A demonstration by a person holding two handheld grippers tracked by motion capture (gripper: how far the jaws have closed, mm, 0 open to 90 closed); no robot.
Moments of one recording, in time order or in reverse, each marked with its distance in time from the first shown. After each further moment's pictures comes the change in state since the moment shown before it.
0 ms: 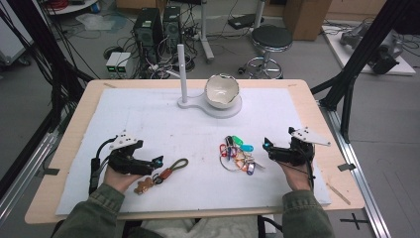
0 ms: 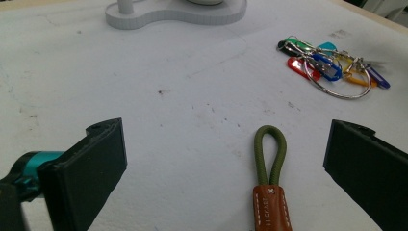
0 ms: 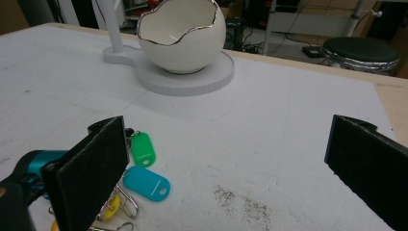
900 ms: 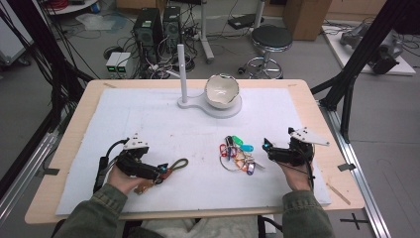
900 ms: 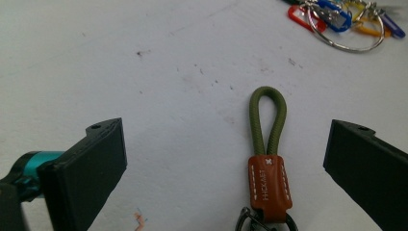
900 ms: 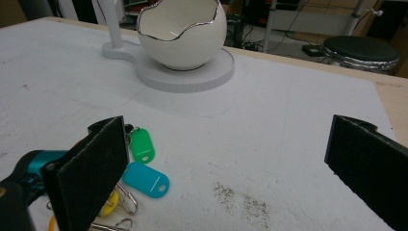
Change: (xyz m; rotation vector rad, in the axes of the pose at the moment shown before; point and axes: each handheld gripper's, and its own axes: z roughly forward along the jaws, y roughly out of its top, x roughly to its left) left arm -0.005 -0.005 0.018 0.159 -0.026 0.045; right arm 0.001 -0.001 0.001 0.014 -0.002 -0.010
